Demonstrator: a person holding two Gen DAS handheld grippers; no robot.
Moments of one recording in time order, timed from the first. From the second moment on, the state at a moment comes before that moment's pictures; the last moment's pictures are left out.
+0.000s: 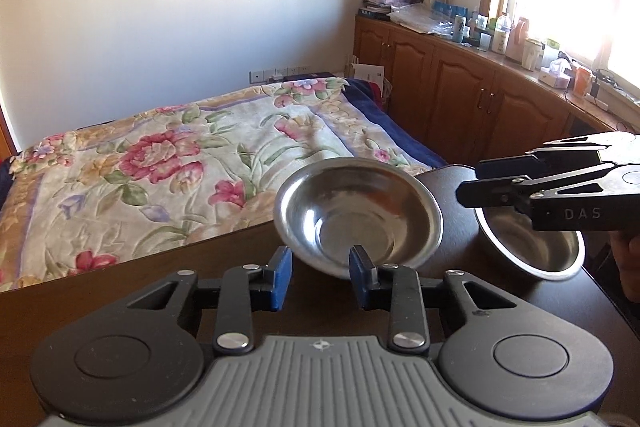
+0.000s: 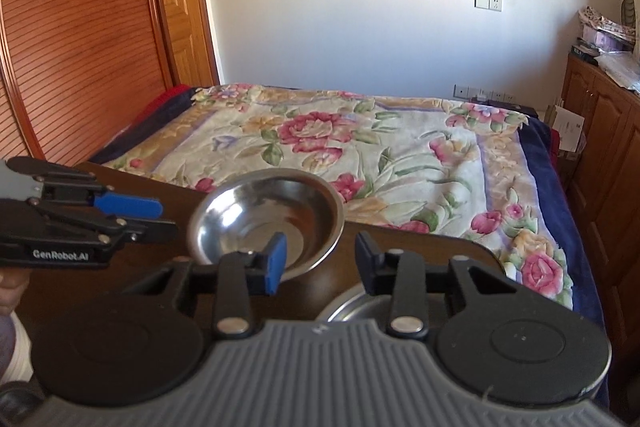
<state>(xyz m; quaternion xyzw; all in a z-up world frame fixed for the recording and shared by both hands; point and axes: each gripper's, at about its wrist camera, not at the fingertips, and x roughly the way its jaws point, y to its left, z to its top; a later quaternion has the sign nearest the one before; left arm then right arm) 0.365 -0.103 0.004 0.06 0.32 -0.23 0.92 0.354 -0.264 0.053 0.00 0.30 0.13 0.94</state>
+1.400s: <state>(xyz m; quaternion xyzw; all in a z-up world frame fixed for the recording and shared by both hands) 0.375 -0.104 -0.002 0.04 0.35 -0.21 0.91 0.374 -0.257 0.045 0.05 0.37 0.17 0.91</state>
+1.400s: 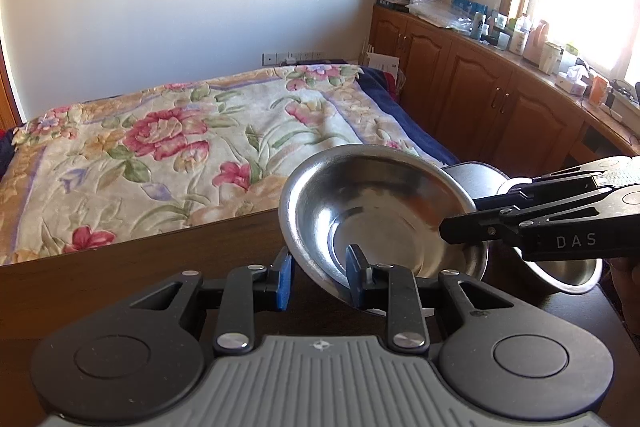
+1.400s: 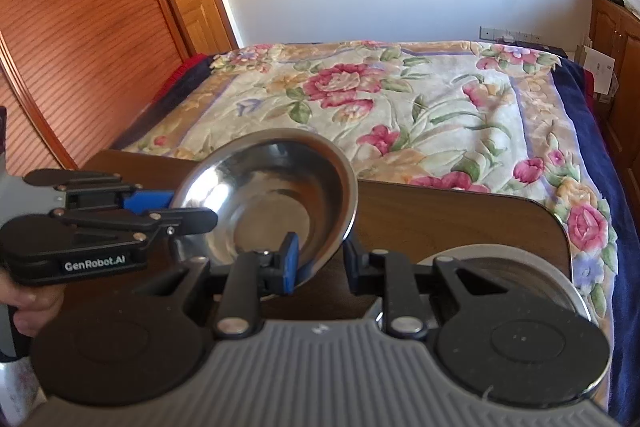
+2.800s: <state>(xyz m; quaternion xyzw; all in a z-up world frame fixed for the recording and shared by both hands) 0.207 -0.071 0.041 0.05 0.30 -0.24 0.92 0.228 -0.232 0.083 0.03 0.33 0.19 0.92</state>
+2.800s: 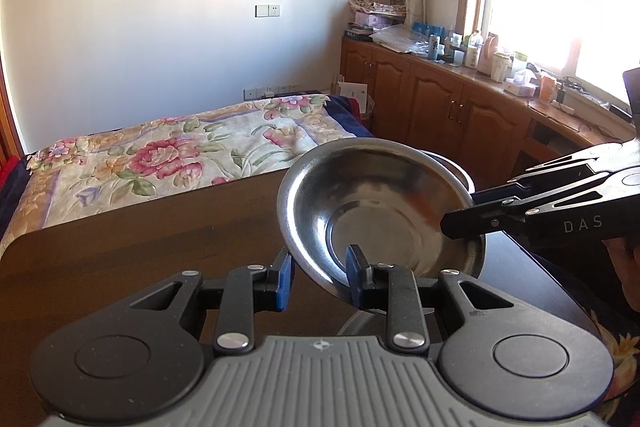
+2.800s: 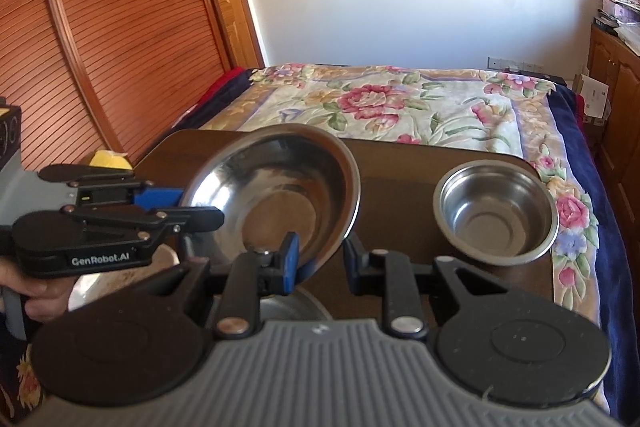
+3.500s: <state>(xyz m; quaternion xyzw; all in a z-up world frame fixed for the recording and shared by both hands) 0.144 -0.066 0.013 0.05 0.31 -0.26 0.91 0.170 -0.230 0.052 0.04 0.35 0.21 0.91</state>
